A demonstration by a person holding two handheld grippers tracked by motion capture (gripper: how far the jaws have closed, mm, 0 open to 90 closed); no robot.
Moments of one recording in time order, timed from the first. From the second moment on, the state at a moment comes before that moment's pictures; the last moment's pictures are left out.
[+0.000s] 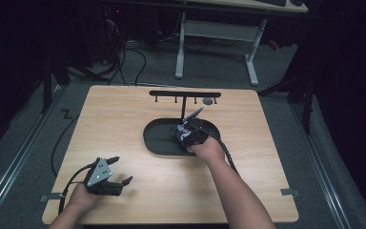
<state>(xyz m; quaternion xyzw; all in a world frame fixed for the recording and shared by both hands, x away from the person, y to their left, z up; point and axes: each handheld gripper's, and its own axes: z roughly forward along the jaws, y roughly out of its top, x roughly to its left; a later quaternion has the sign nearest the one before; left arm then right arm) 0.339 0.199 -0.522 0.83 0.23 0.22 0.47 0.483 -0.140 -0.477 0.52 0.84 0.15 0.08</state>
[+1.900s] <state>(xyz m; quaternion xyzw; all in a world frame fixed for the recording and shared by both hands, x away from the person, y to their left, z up) 0.338 0.196 -0.523 0.83 0.22 0.23 0.46 0.445 -0.156 -0.450 0.49 0.84 0.21 0.12</state>
